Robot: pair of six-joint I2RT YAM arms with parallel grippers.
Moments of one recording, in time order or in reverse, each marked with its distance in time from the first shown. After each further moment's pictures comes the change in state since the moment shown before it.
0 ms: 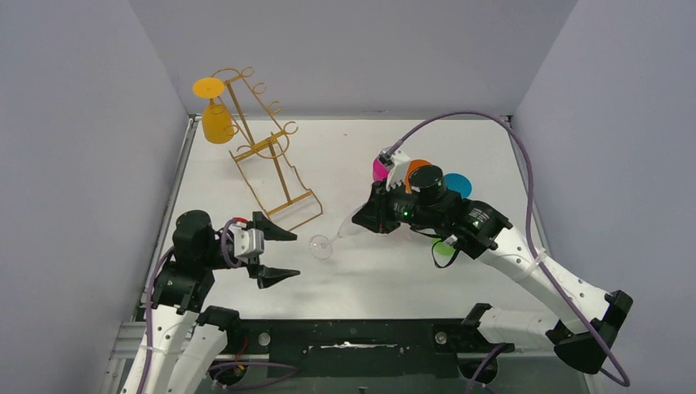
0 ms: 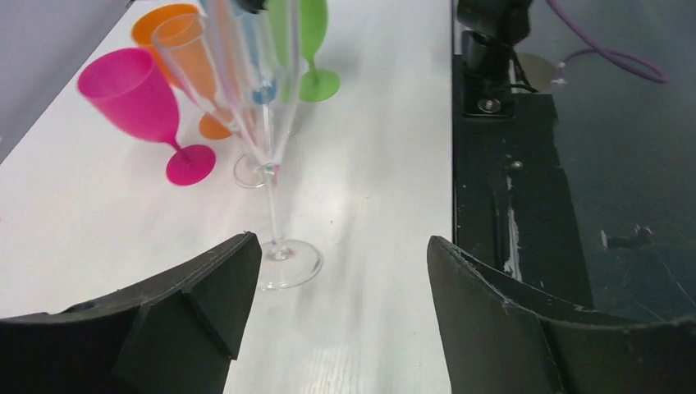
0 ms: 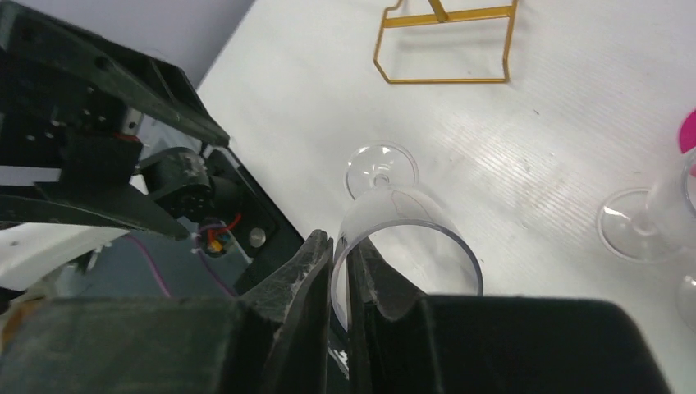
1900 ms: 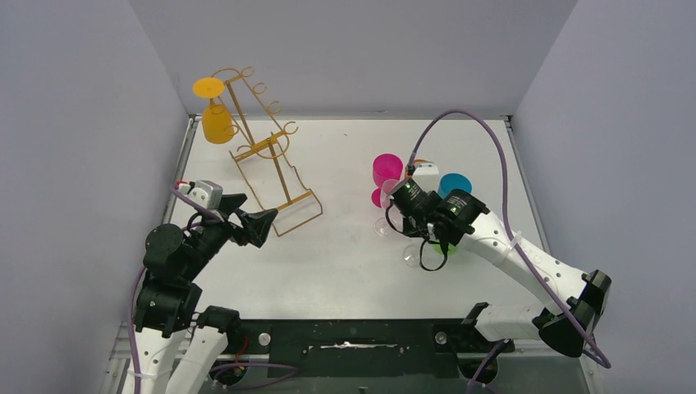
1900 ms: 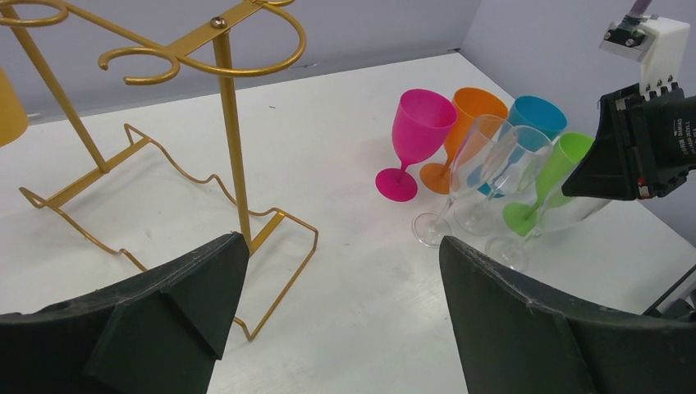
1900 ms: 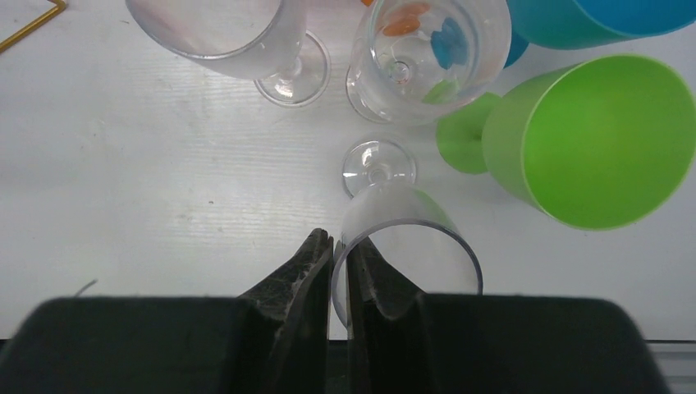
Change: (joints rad) left arm 0.000 -0.104 0.109 0.149 -0.889 -0.660; right arm 0.071 0.147 0.095 -0.617 0.787 0.220
